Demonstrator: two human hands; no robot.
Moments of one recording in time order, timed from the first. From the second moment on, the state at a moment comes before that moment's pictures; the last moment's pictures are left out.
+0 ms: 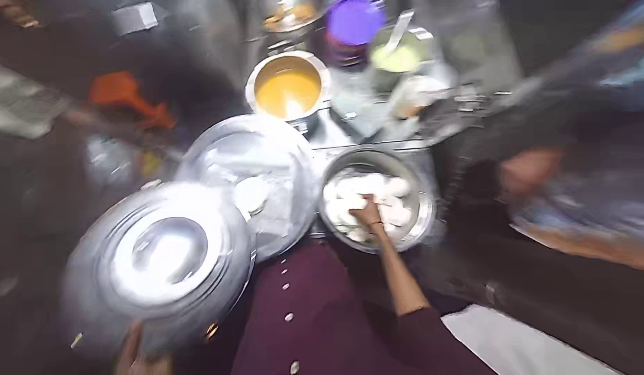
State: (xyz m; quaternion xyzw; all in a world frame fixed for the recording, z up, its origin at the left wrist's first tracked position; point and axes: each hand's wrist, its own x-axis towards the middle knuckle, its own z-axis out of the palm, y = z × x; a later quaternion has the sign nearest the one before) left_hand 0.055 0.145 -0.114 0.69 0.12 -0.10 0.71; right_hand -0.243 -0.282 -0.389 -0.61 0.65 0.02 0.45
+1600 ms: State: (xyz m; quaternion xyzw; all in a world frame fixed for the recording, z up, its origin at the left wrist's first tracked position) left_hand 0.048 0.191 -0.124 0.70 0.17 -0.01 0.69; right_hand -0.235 -0.424 -0.443 -0.83 0.41 0.28 0.25
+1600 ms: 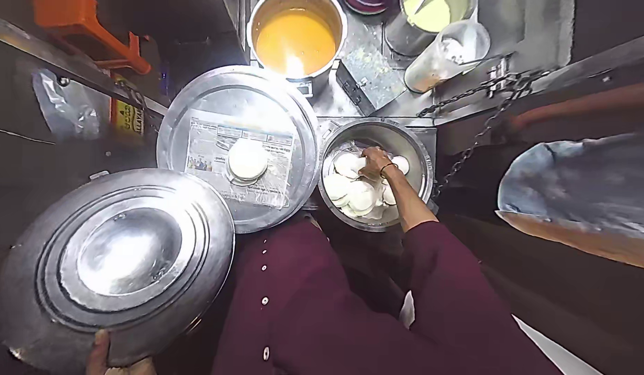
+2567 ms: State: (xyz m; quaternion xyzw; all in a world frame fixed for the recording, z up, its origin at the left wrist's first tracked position) left_hand 0.058 0.245 -0.142 0.65 0.27 0.05 0.71; right_hand 0.082 -0.181 -0.291 -0.95 -0.05 -0.11 0.28
